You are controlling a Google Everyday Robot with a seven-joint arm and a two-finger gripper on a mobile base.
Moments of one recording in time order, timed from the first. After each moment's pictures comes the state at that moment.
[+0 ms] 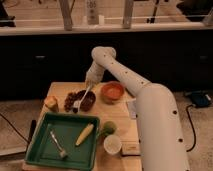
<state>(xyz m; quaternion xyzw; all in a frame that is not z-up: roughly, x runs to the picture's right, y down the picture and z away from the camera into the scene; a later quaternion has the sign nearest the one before) -0.092 -0.001 0.878 -0.20 -0.37 -0.45 0.79</state>
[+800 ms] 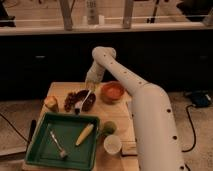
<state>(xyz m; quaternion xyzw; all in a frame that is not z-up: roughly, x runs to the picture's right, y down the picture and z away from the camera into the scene) -0.089 0.003 0.887 -0.21 -0.37 -0.44 0.79</state>
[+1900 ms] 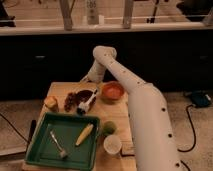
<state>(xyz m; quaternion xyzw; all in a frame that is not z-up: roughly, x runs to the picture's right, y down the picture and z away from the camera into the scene) -0.086 0.003 0.891 -0.22 -0.38 -0.44 0.78</state>
